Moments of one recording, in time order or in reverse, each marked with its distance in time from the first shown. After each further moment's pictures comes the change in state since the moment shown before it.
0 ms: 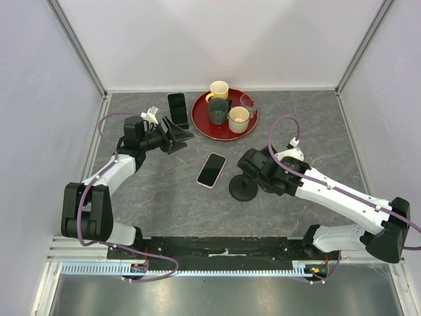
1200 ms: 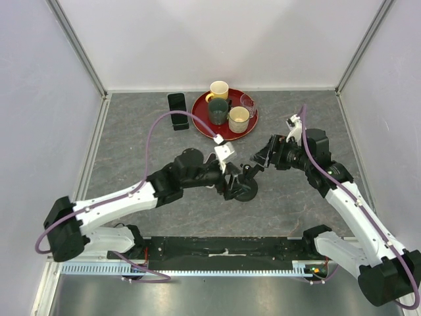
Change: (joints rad) left arm -0.899 -0.266 0.023 -0.053 -0.428 0.715; right arm -0.646 -0.274 -0.280 0.615 -1.094 -1.293
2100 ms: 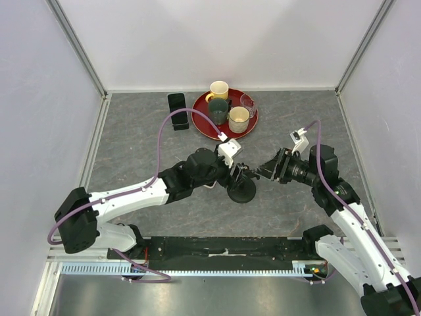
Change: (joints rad) left arm 0.002 0.177 0.063 -0.045 -0.325 0.059; right arm -0.002 -0.213 -0.160 0.069 -0.176 0.159
